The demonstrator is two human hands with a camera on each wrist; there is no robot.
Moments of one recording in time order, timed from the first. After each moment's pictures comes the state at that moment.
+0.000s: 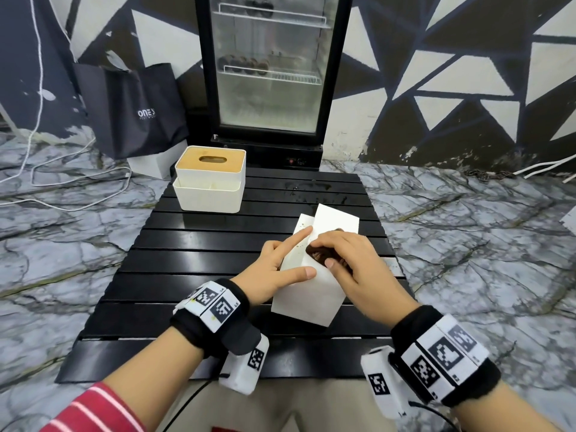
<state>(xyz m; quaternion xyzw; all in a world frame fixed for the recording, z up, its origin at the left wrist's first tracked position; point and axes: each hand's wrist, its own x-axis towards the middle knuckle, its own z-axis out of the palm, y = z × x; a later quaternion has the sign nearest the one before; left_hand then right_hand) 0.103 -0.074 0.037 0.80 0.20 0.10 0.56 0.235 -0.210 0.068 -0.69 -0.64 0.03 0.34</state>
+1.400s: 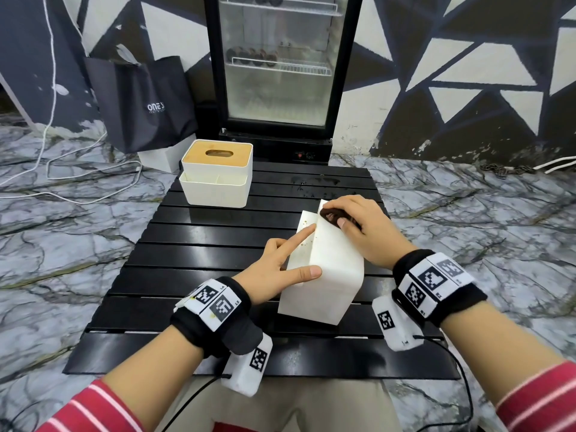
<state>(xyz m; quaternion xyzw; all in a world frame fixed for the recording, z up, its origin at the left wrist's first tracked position) 0.102 -0.076 0.042 0.82 0.23 0.08 0.51 0.292 -0.165 0.076 -0.71 -0.64 0.04 0.29</state>
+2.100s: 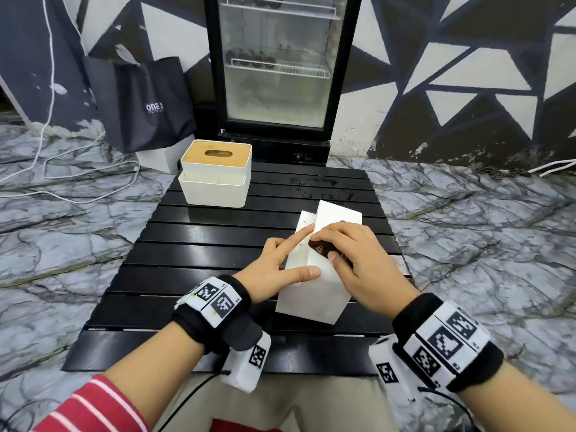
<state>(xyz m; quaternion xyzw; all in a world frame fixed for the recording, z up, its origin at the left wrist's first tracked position) 0.101 -0.076 0.038 0.82 0.21 0.09 0.52 0.246 -0.201 0.065 -0.69 -0.66 0.00 0.29</state>
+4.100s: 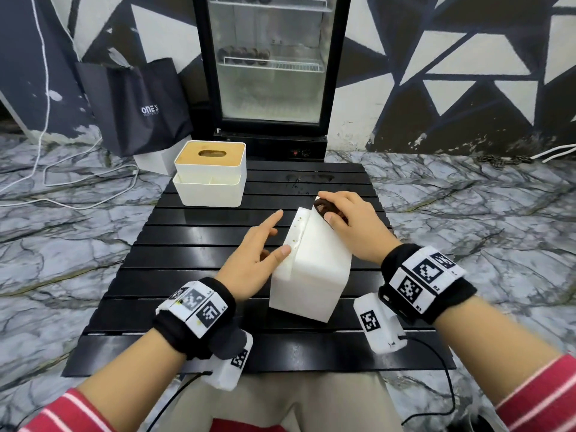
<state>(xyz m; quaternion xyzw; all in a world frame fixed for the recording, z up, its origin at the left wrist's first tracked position) 0.092 -0.070 0.040 0.83 0.28 0.18 0.45 0.277 -0.165 0.080 -0.77 -0.54 0.09 0.31</state>
